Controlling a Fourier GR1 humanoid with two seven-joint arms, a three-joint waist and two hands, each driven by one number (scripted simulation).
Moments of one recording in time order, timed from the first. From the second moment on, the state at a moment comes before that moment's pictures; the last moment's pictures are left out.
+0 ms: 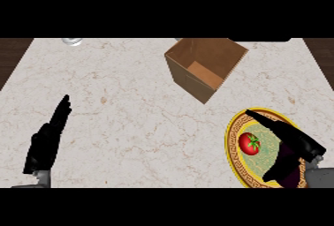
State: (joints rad) left arm 0.02 0.25 -0.01 -1.56 -0.12 0.11 0.10; right arm -0.10 -0.41 0.06 -1.43 0.49 0.53 -0.06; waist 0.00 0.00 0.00
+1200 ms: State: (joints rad) left arm 0.01 0.19 0.05 -1.57 -0.18 0.04 0.10; right arm -0.12 -0.32 0.03 -1.31 0.72 0.32 -0.23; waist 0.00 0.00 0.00
